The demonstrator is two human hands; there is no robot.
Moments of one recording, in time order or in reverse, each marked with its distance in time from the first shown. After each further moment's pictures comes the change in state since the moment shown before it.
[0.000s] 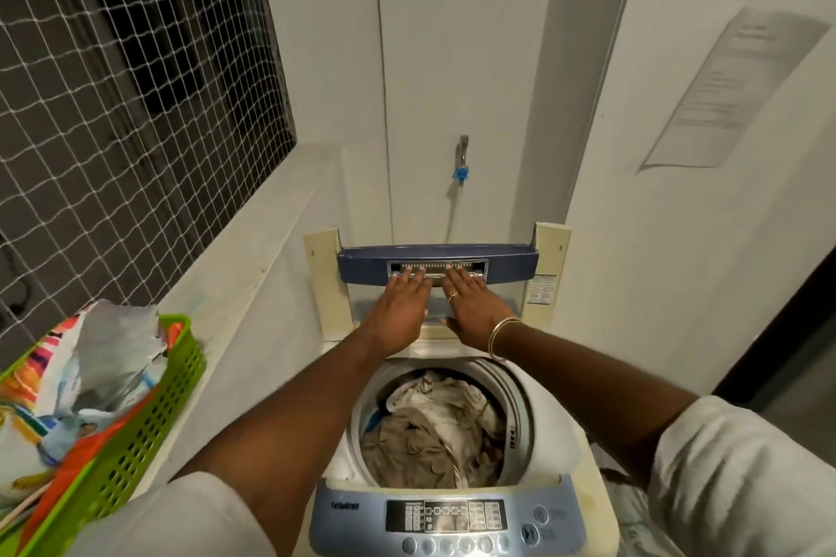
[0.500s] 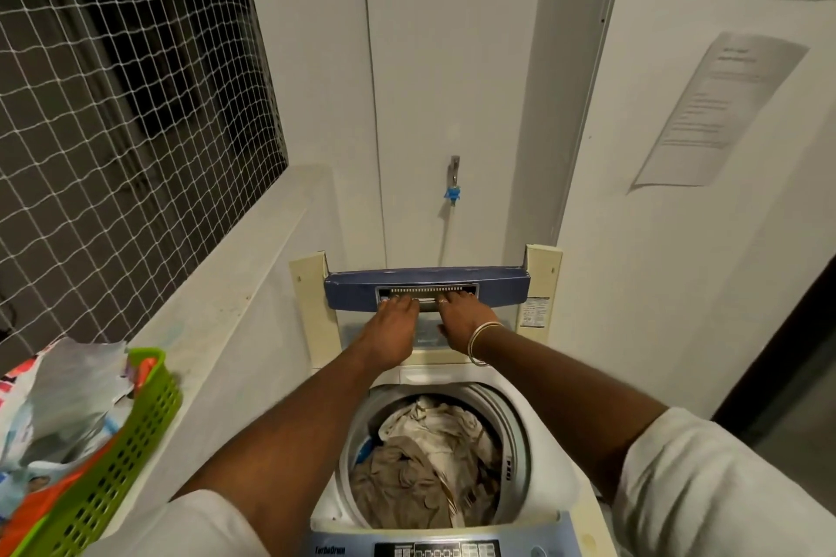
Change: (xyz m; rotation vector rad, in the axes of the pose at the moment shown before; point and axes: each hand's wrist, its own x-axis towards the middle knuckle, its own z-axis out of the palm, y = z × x) left_hand 0.027 -0.006 0.012 -0.061 -0.034 -0.035; right_hand 0.029 0.012 -0.012 0.057 -0.022 0.100
